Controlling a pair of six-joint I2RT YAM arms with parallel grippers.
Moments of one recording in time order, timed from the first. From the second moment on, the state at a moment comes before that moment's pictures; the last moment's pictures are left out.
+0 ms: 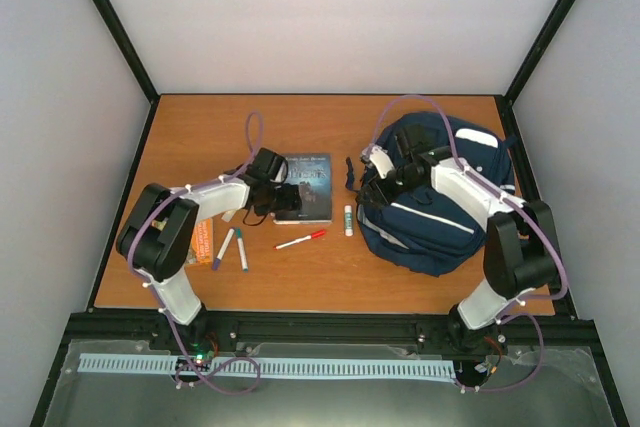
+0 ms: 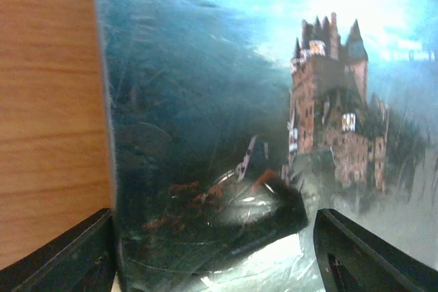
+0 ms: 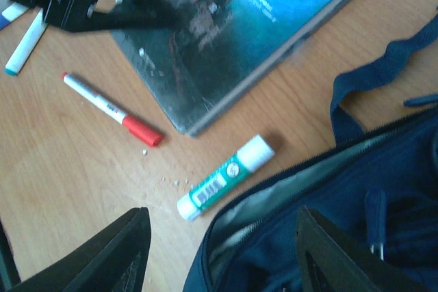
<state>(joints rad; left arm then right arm) -0.45 1.74 0.99 -0.35 0.15 -0.56 0.34 1.59 1.13 -0.68 -0.59 -0.35</state>
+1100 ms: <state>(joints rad) -0.38 1.72 1.02 -0.45 0.22 -0.68 0.43 2.21 1.63 -0.70 -0.56 -0.21</state>
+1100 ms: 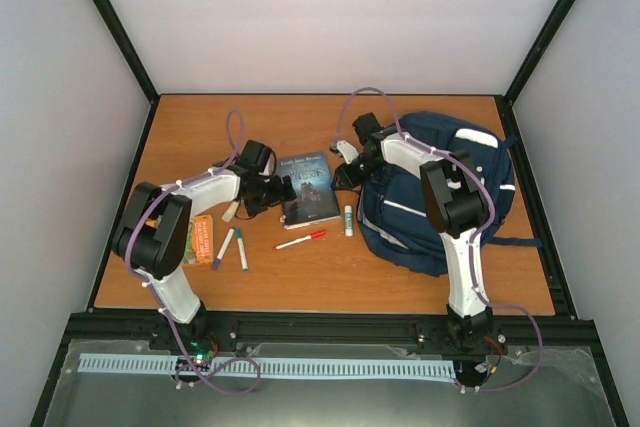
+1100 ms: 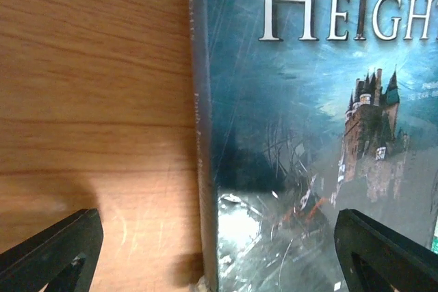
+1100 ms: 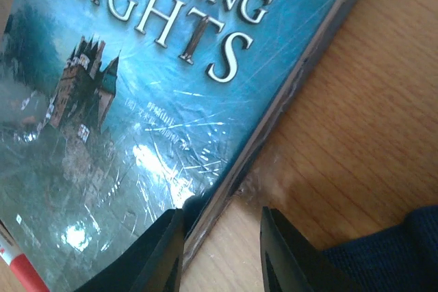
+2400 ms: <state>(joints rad) -0.32 1.63 0.80 0.13 0.49 -1.00 0.43 2.24 1.68 -0.75 -0.58 -0.22</state>
